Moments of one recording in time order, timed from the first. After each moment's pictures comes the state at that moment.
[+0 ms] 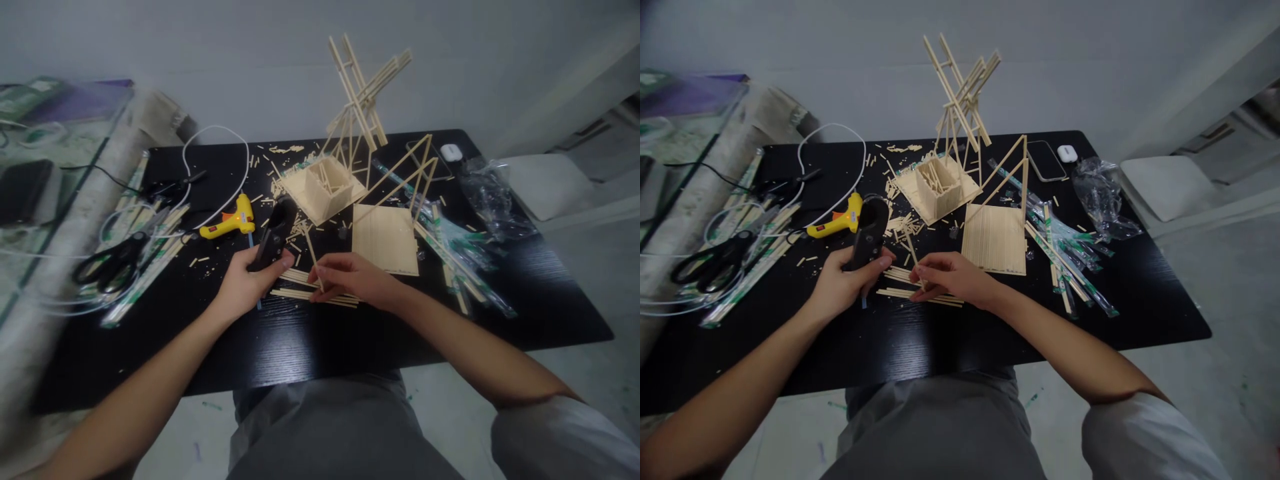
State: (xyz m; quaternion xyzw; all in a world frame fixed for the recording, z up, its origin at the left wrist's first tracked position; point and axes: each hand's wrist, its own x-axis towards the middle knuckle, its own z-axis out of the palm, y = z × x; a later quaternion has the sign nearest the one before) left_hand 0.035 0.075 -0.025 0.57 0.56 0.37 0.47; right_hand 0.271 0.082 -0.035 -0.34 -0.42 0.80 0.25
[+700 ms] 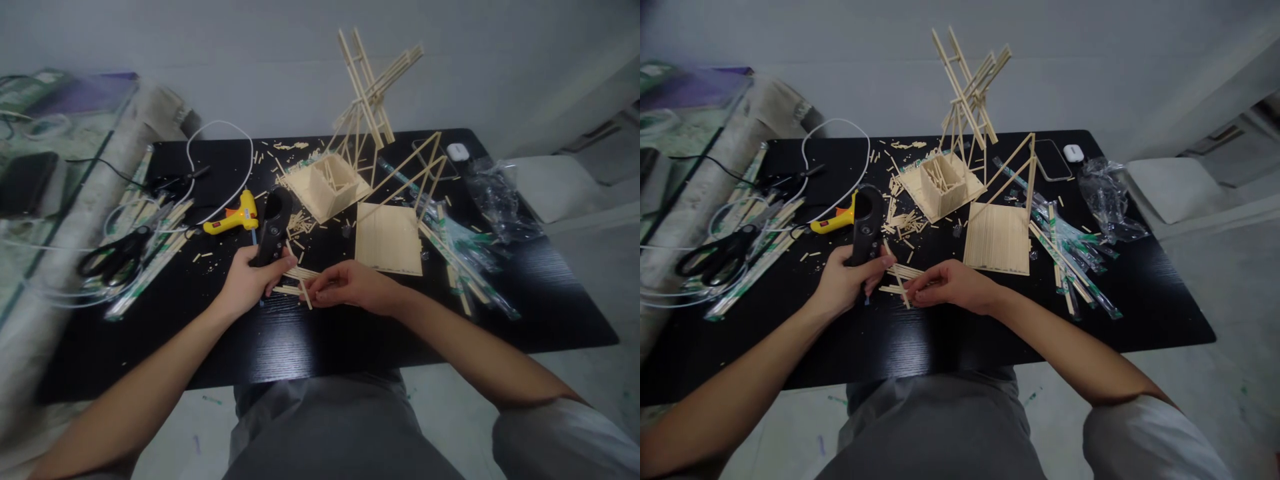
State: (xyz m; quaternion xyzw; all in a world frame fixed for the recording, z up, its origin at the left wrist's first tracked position) left_hand 0.037 0.073 -0.028 0.52 0.52 0.41 0.54; right_hand 0.268 0.075 -0.041 -0.33 -0.40 0.83 0.20
